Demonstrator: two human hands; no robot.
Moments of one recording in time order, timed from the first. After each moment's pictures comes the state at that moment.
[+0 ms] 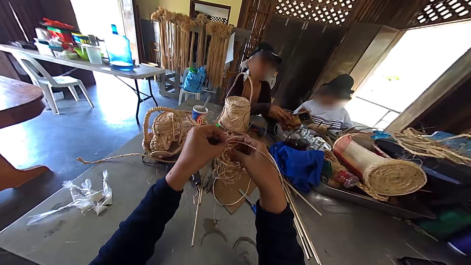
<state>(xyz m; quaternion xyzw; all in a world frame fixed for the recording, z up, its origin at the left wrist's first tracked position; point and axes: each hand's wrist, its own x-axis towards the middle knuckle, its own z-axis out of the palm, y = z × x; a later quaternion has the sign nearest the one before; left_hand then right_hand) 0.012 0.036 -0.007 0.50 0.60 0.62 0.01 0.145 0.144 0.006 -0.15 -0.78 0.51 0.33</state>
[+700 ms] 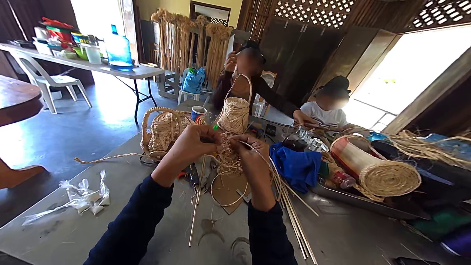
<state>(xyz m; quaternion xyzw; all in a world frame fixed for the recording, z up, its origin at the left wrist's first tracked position) -0.001 0.022 0.005 0.50 0.60 0.61 0.16 0.131 0.145 -0.007 -0.14 -0.73 0.46 0.48</state>
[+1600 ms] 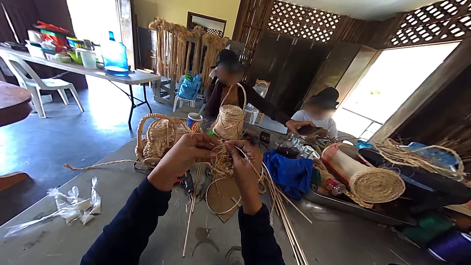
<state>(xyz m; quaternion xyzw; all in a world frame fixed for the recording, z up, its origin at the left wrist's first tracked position) 0.000 0.025 0.005 0.41 0.50 0.70 0.31 0.116 0.152 -0.024 -0.03 -0.70 0.41 0.58</state>
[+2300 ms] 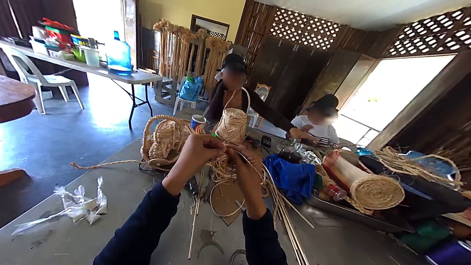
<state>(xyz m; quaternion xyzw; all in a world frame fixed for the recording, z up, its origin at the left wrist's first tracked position) 0.001 0.029 0.005 0.42 0.61 0.65 0.14 0.115 0.143 -0.024 -0.01 -0.72 0.48 0.50</state>
